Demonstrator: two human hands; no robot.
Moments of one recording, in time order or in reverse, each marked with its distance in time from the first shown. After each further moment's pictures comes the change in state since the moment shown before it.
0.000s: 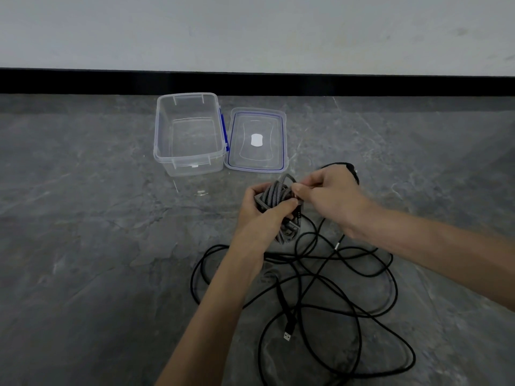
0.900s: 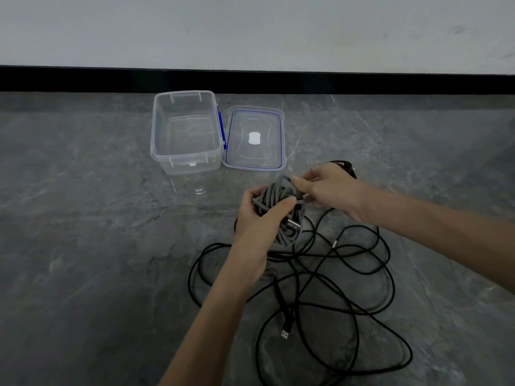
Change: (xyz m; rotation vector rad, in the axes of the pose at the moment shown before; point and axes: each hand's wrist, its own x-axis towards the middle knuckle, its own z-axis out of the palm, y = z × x) left_hand -0.009 -0.004 0.003 -0.047 0.024 -0.056; right_hand 0.027 0.013 -0.010 -0.060 -0.230 0.107
